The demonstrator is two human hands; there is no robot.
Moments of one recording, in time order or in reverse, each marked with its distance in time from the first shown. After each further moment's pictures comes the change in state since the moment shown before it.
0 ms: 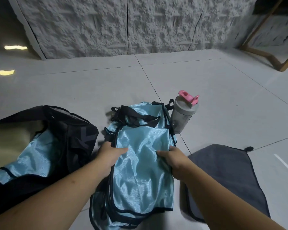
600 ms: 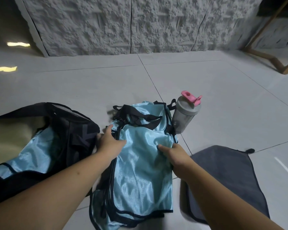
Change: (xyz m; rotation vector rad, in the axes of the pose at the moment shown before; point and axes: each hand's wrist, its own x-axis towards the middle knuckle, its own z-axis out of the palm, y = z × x) left_hand 0.018 0.016 0.002 0.249 0.213 0.192; right_hand 0.001 -0.006 0.004 -0.015 0.037 -0.063
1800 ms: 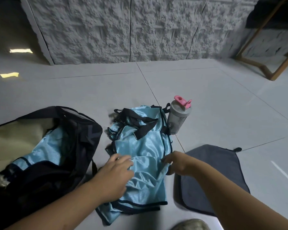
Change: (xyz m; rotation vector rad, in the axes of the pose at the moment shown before) left_hand -0.111 -0.038 -0.037 0.930 -0.282 1.138; right_hand -0.044 -0.020 -0.044 -1.259 -0.330 -0.172
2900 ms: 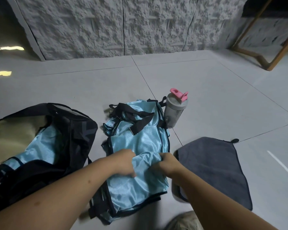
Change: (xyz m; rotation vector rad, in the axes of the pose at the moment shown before) left_hand 0.067 0.000 -0.012 -0.562 -0.527 -0.484; right_hand -0.002 -0.019 0.052 0.669 0.187 0.132
